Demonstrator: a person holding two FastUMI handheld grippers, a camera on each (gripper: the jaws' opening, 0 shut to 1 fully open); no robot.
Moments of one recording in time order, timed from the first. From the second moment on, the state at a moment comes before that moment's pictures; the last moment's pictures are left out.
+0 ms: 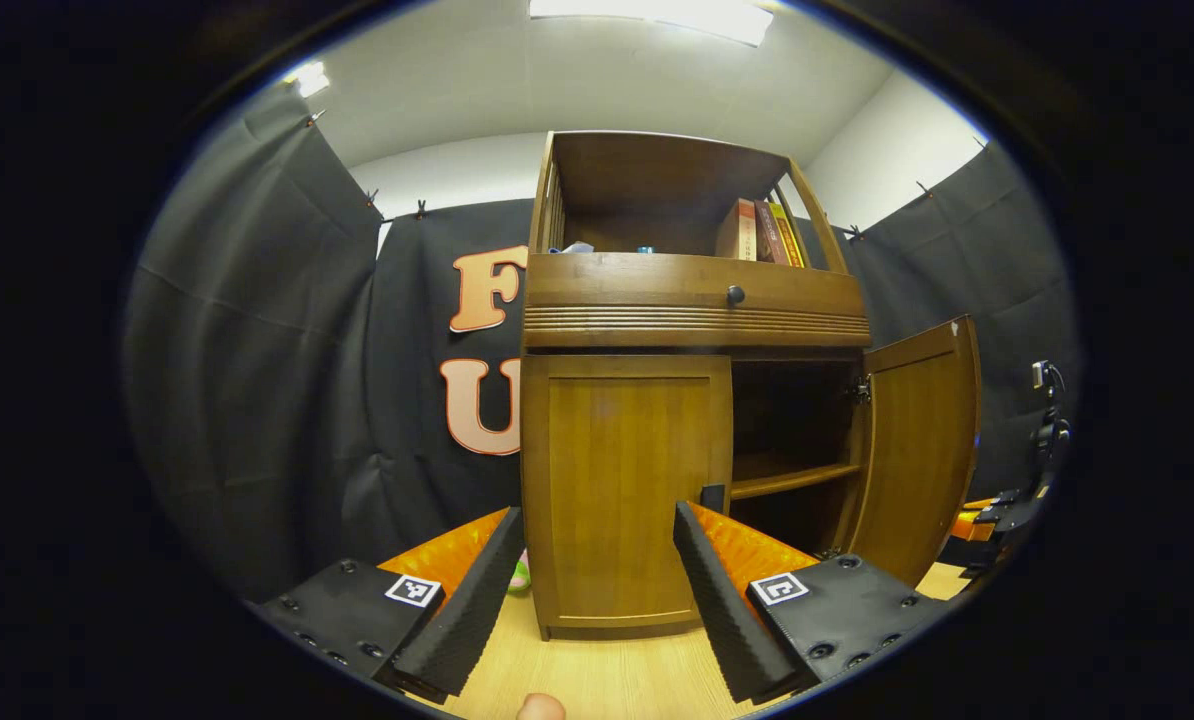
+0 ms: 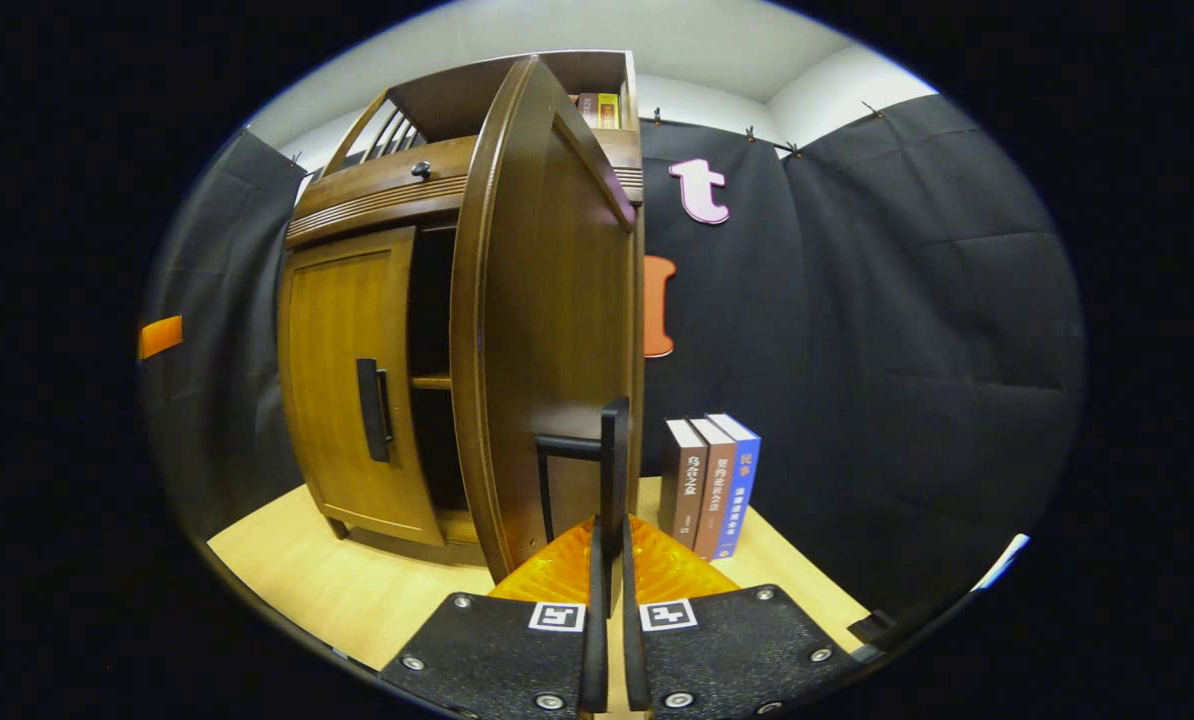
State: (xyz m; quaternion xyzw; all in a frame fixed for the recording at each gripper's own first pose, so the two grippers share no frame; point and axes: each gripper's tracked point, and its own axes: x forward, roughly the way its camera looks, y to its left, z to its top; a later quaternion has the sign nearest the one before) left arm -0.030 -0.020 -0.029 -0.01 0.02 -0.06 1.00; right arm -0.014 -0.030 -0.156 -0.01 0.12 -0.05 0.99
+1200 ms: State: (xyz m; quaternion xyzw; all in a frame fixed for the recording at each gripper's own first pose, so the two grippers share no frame) left arm 0.002 -0.068 -0.063 0.00 0.05 -0.06 1.00; right arm -0.020 -0.101 -0.157 0.03 0.11 0.00 0.99
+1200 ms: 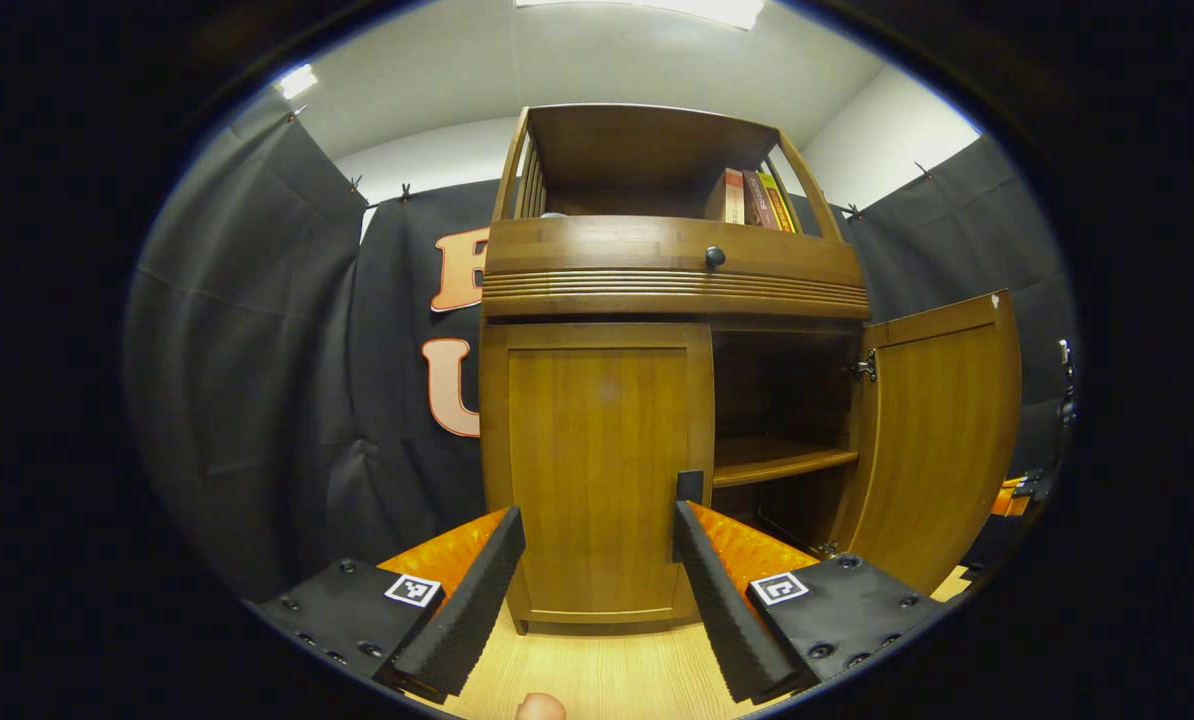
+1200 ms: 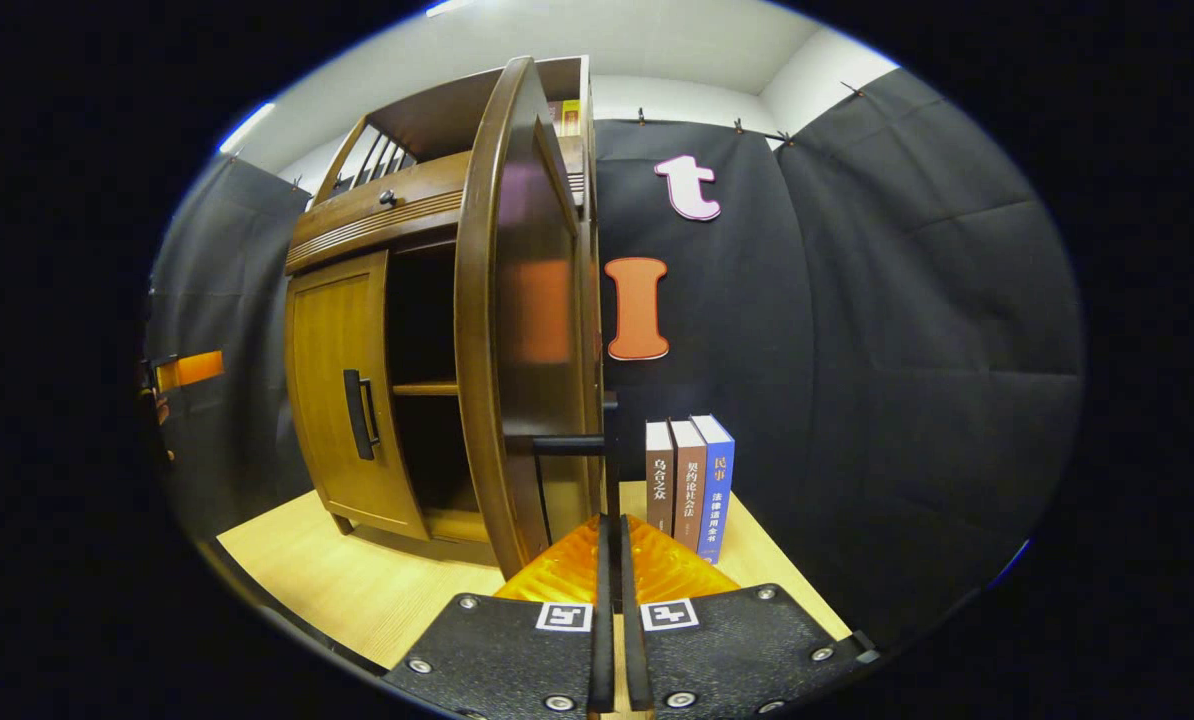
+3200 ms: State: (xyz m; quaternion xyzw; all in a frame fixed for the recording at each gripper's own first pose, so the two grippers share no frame) left arm 0.178 -0.188 -0.199 -0.02 0.10 -0.11 0.99; right arm -0.067 -0.197 -0.129 0.02 0.06 -0.13 0.99
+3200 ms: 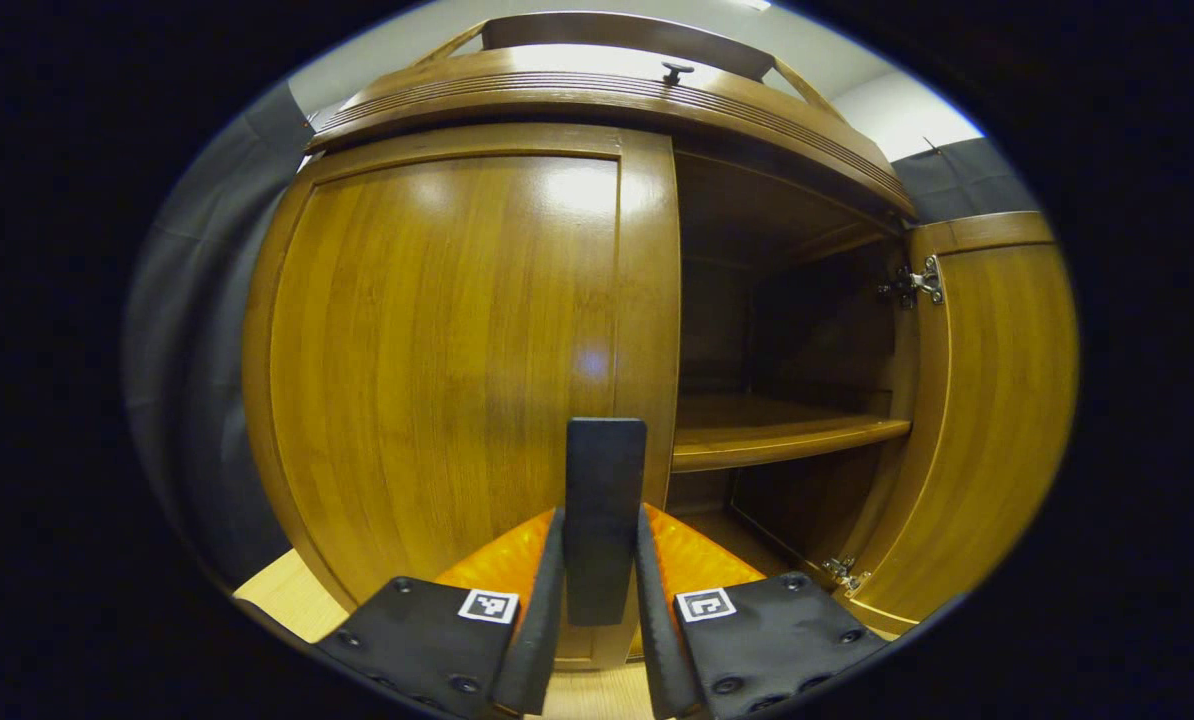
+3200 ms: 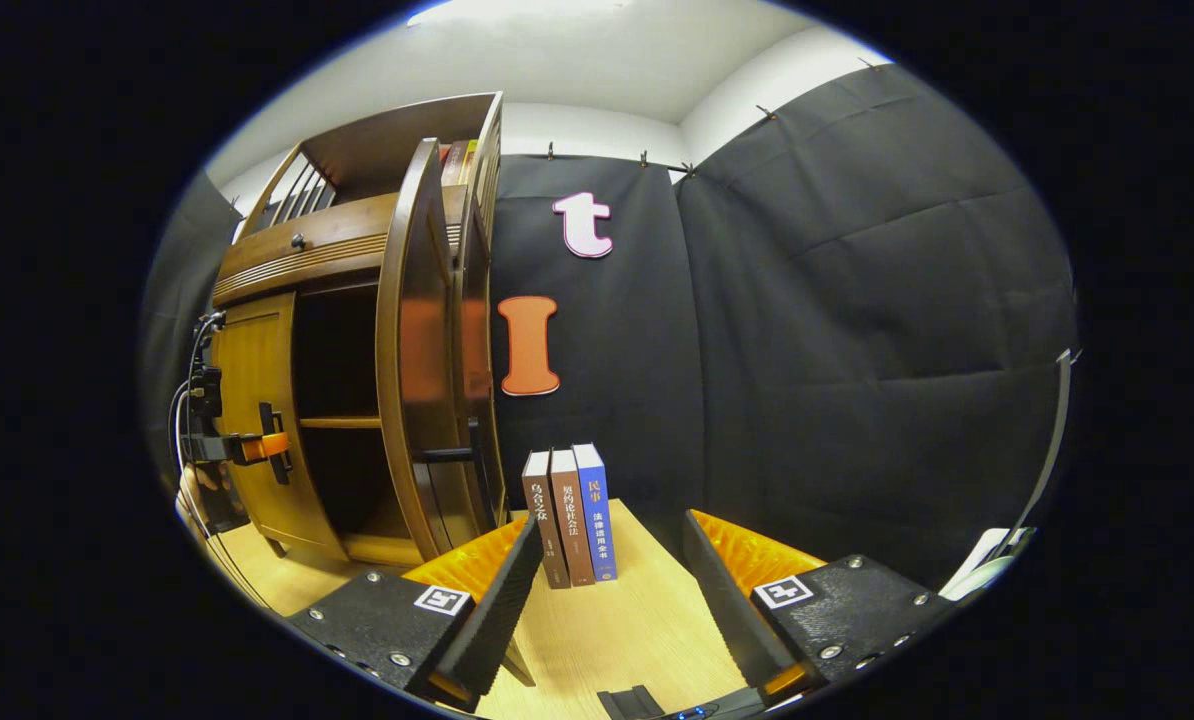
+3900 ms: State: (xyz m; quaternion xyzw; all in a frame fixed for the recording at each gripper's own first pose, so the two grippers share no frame) left arm 0.128 -0.173 -0.191 -0.02 0.12 -0.15 0.98; right arm -0.077 -0.170 -0.114 0.01 0.05 -0.13 0.99
